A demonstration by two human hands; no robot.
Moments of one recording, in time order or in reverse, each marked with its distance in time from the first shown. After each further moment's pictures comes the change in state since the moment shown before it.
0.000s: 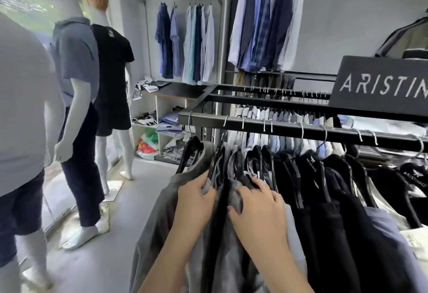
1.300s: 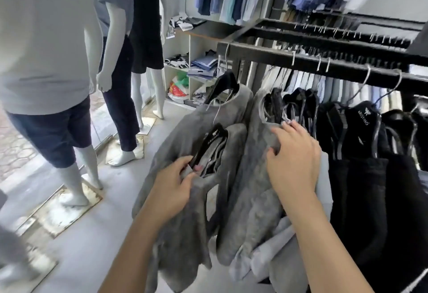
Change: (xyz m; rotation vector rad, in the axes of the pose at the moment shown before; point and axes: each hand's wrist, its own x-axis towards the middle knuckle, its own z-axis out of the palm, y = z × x) left_hand -0.102 -0.075 -0.061 0.122 0.007 -0.178; right_hand -0.005 0.009 0.007 0.175 0.139 -0.067
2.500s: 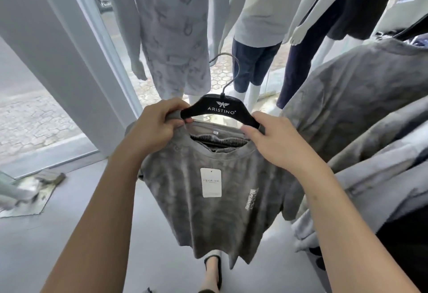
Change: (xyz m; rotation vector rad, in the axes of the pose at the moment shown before) left_hand -0.306 0.042 -0.113 0.431 0.529 -0.410; right_hand -0.155 -0.096 -0.054 0.805 -1.004 -0.795
